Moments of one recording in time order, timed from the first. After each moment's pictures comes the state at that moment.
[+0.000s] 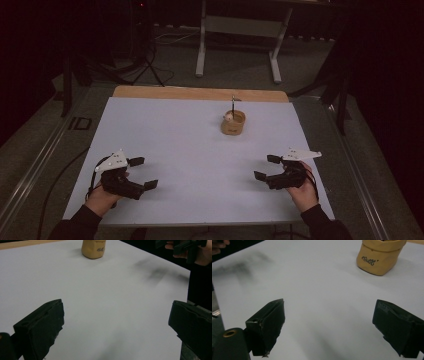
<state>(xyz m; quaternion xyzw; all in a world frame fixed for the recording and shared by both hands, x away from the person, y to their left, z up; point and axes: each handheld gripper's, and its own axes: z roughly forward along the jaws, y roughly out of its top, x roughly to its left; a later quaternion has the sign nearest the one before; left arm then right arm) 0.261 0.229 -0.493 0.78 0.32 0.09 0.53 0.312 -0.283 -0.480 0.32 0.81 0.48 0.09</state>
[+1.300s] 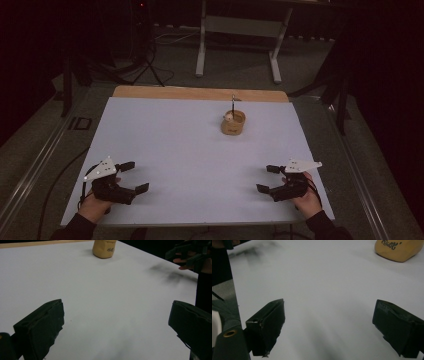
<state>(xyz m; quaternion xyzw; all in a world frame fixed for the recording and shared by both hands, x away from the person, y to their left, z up) 0.249 0.251 -0.514 0.76 0.35 0.11 0.54 0.299 -0.297 -0.508 0.28 0.83 0.48 0.06</state>
